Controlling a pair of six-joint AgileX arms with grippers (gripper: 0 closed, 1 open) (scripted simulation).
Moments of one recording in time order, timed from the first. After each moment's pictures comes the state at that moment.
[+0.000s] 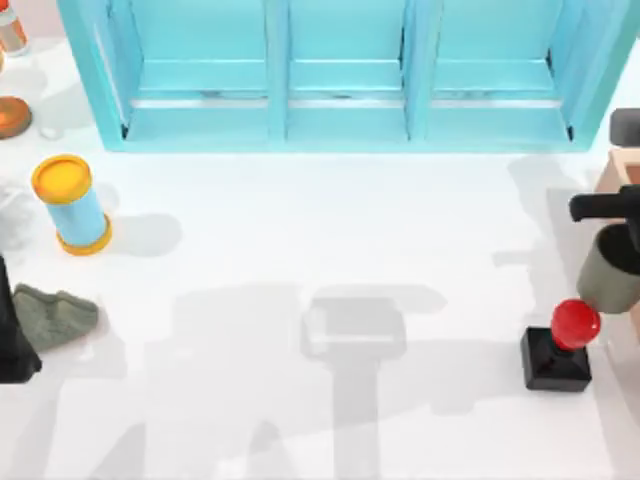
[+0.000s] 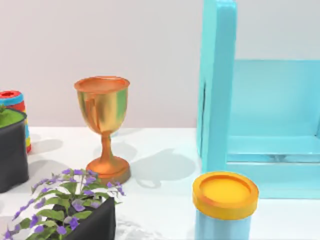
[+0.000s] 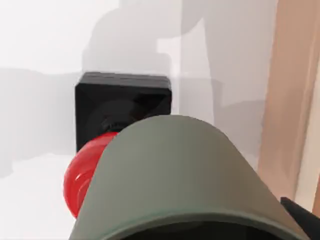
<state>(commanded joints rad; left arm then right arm) 0.00 0.00 0.00 0.00 0.00 0.00 0.22 1.67 1.34 -1.24 0.02 0.23</state>
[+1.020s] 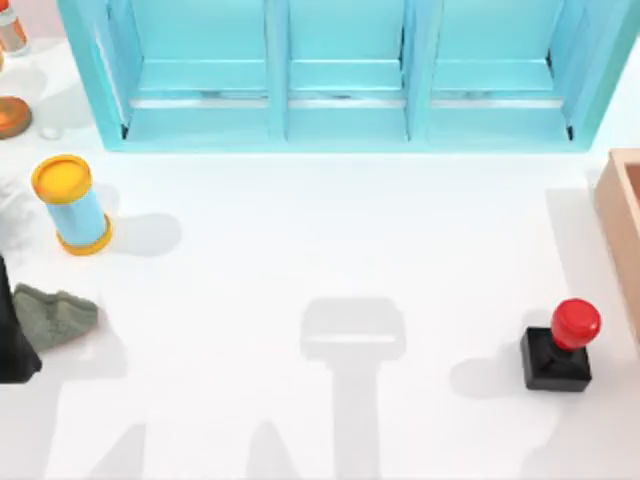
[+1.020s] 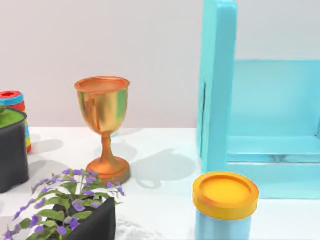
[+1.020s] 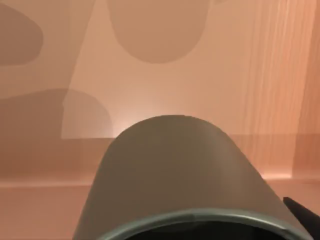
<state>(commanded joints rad) 0.00 0.00 0.00 0.00 0.00 0.00 -0.51 1.44 1.07 -1.16 0.04 -0.51</state>
